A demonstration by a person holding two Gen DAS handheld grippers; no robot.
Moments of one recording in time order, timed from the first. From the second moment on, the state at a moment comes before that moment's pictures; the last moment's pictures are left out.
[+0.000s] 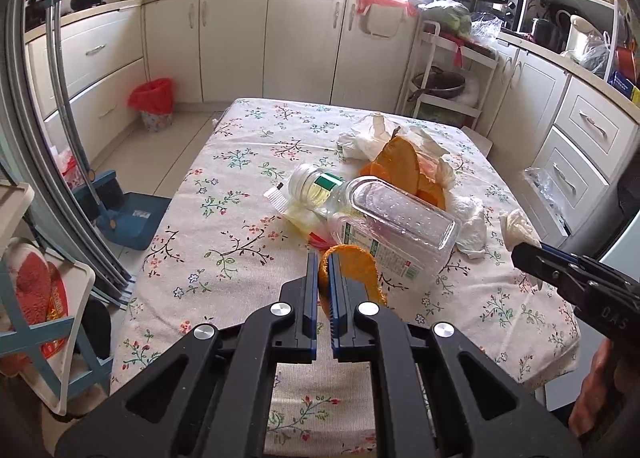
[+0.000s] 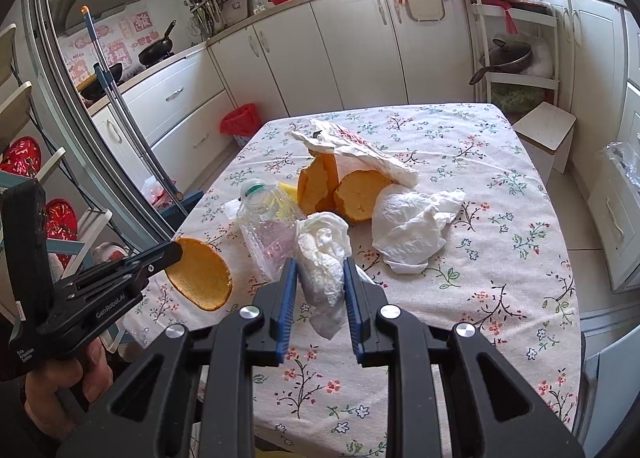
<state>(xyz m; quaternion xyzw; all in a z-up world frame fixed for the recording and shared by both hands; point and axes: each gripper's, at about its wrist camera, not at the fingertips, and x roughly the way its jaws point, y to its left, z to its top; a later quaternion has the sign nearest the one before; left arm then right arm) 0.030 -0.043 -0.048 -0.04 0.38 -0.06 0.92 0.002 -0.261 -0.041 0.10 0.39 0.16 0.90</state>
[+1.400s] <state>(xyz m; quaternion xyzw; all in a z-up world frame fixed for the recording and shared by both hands) -0.043 -0.042 -0.045 -0.03 0.37 -0.07 0.92 -0.052 -0.261 -0.033 0.11 0.37 0.17 0.91</state>
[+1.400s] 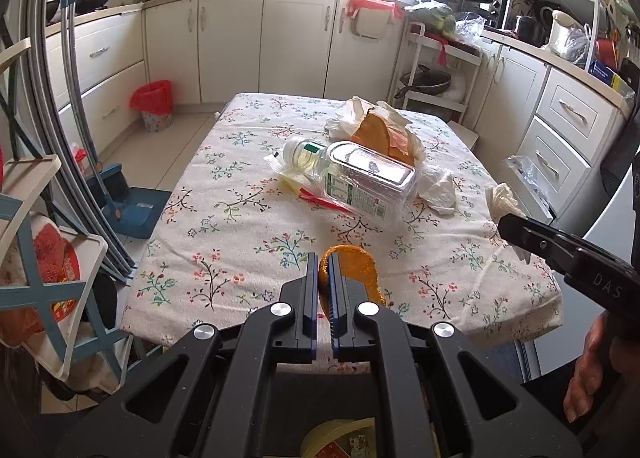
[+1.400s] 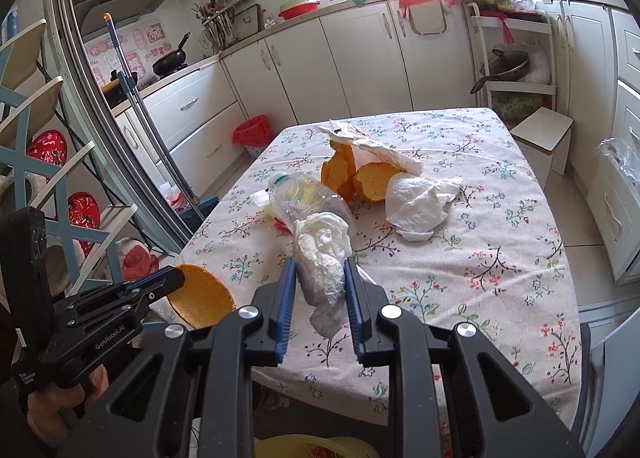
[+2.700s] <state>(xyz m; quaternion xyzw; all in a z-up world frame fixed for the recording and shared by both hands) -0.117 -0.046 -0.056 -0.02 0.39 -0.09 0.91 -0.152 -0.264 -0.056 0.15 0.41 0.18 0.88</state>
